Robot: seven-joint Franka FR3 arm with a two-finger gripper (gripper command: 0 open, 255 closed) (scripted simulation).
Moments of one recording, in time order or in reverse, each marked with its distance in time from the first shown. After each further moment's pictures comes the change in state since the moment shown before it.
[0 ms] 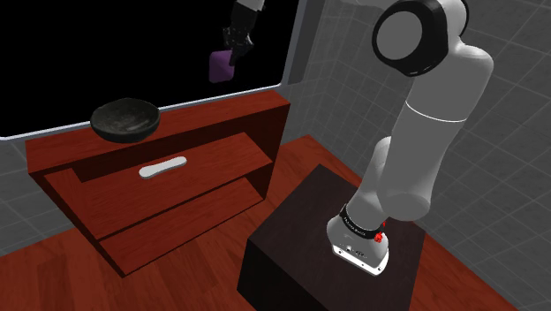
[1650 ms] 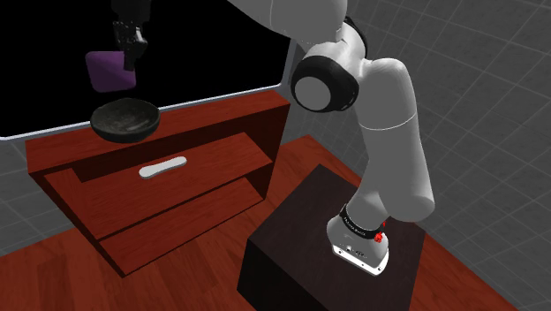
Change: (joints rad) arm 0.116 0.484 0.173 0.726 0.120 -0.130 0.447
